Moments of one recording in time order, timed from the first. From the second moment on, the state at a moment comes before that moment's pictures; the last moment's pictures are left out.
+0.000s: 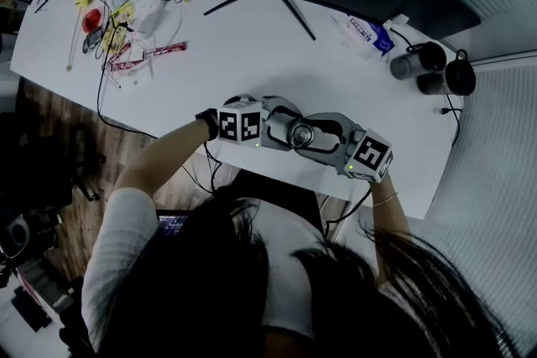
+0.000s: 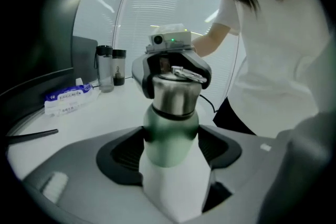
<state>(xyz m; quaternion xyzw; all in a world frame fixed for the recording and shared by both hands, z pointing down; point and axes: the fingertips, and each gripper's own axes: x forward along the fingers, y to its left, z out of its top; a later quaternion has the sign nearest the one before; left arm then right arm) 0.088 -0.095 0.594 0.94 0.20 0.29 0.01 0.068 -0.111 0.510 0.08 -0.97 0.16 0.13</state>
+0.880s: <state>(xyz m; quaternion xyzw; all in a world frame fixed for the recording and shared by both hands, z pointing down) 0.091 -0.095 0.596 0.96 0.11 0.27 0.03 0.081 -0.109 0.504 0.30 -0.93 0.20 0.08</state>
